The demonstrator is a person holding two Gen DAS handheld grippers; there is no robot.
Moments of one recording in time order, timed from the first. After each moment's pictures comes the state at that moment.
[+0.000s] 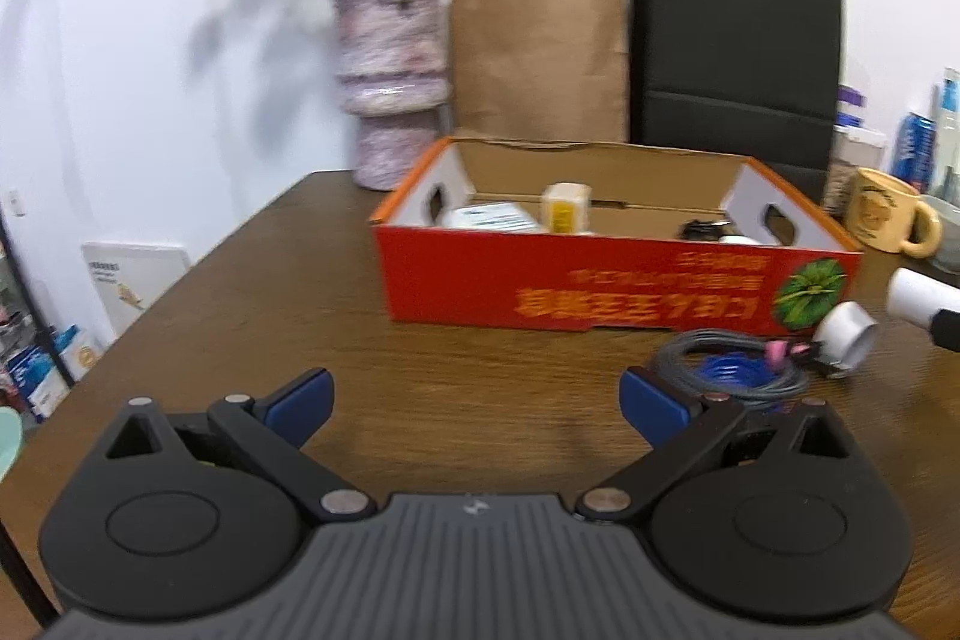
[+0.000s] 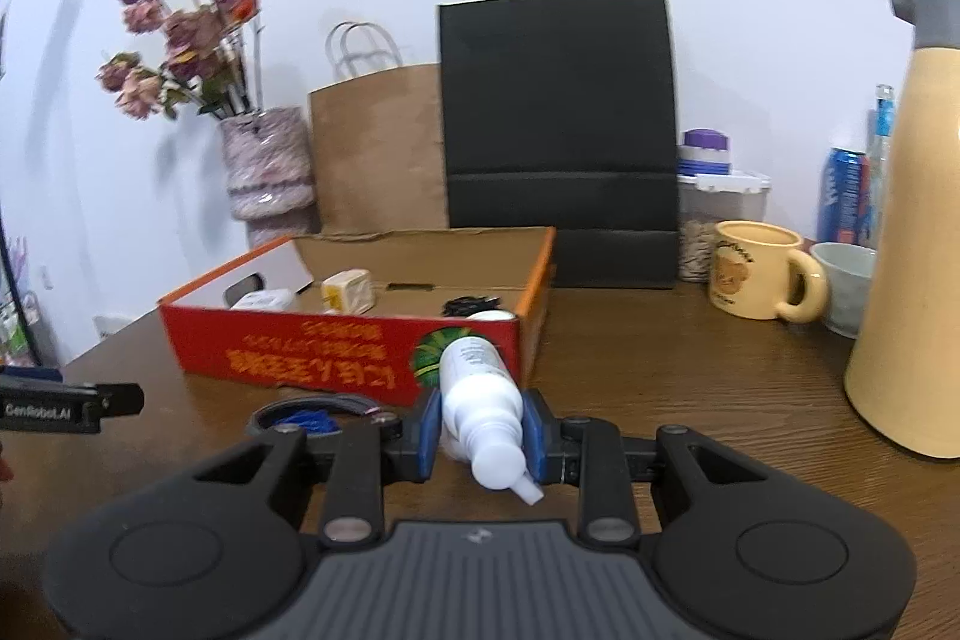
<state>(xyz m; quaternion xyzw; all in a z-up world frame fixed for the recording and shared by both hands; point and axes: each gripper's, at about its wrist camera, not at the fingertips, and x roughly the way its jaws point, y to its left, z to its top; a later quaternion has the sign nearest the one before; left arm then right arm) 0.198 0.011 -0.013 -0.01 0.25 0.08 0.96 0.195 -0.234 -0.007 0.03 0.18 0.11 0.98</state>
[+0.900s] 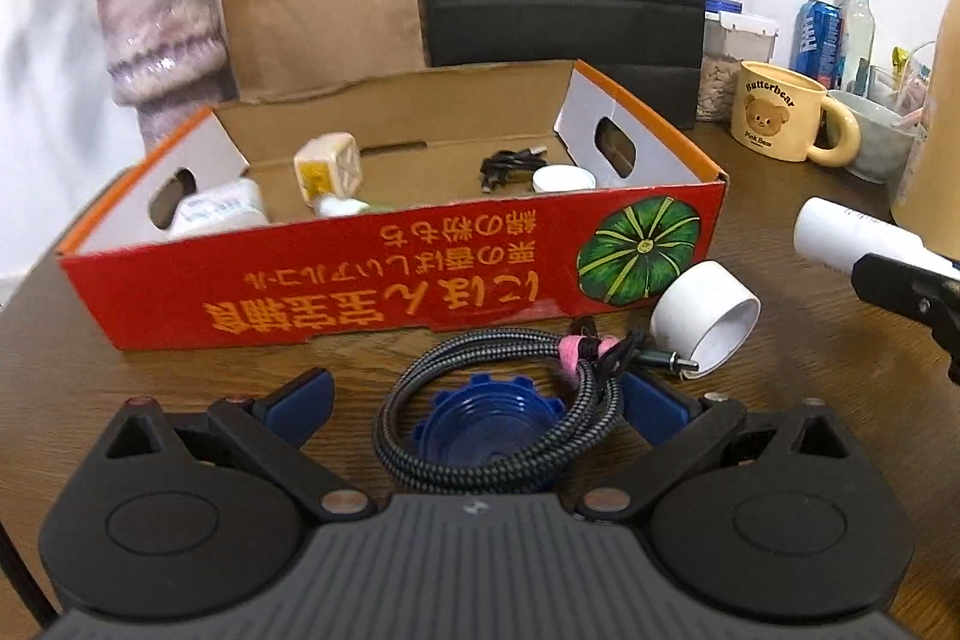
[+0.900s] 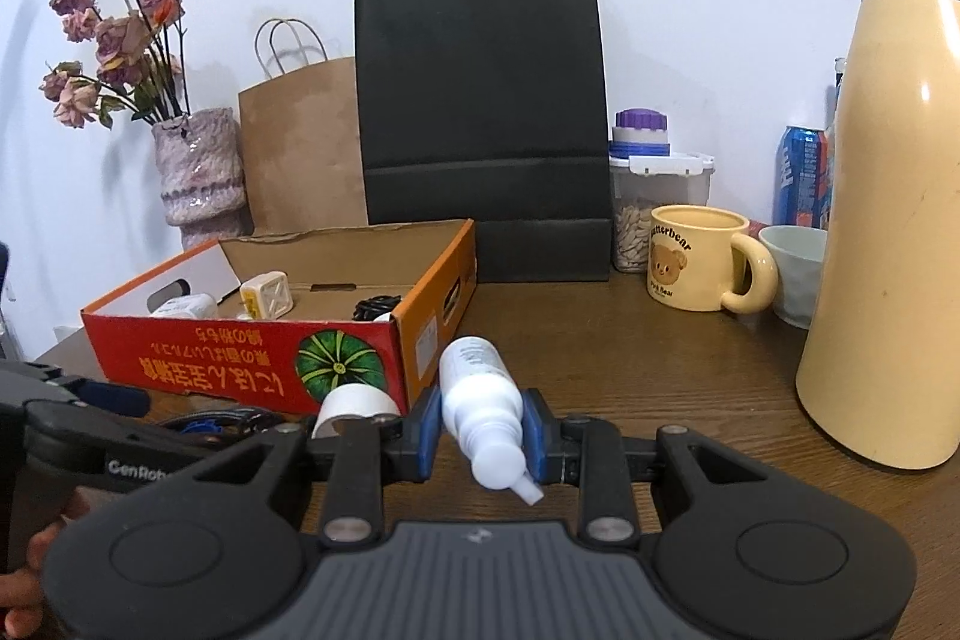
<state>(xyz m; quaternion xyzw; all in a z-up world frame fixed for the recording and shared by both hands) 0.286 -0.093 -0.044 0.04 0.32 -0.02 0.95 0.224 -0.269 -0.019 0.03 0.19 0.08 0.98</state>
